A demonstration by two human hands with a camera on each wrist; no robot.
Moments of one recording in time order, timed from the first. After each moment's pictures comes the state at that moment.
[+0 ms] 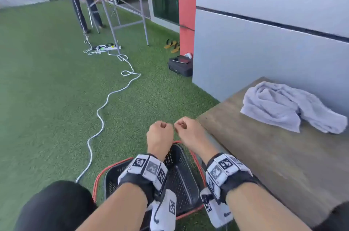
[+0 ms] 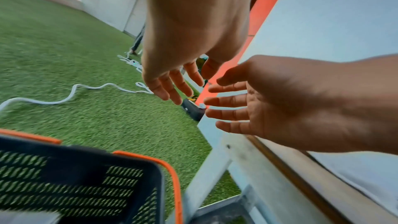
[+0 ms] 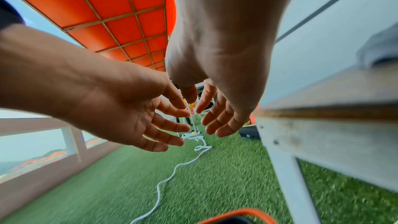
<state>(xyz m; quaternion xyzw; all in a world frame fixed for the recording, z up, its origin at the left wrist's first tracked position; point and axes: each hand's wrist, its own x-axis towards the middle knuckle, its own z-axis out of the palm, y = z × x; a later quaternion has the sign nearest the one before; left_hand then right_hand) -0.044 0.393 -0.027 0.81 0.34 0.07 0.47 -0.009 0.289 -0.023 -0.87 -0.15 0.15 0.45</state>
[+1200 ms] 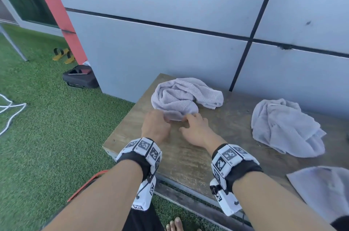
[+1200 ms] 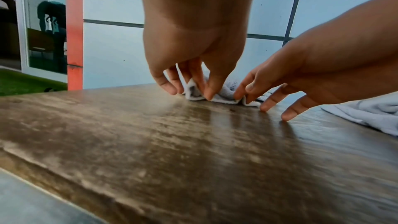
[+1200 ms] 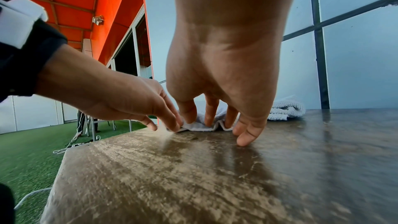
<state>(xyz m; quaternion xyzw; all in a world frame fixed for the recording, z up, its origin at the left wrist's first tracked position) 0.088 0.184 -0.028 0.95 -0.07 -0.03 0.31 0.033 0.043 -0.008 -0.94 0.10 0.16 0.28</state>
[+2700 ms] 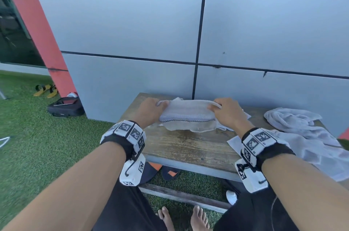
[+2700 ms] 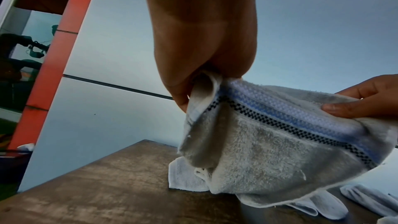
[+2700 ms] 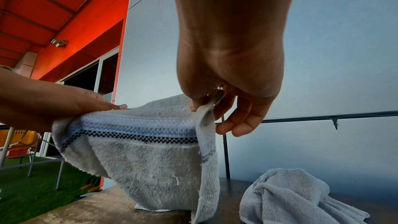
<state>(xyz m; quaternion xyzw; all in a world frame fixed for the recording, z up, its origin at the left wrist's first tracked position) -0.047 0.188 0.123 0.88 -0.26 -0.04 0.39 -0.167 -0.049 0.126 -0.94 0.17 -0.15 0.25</state>
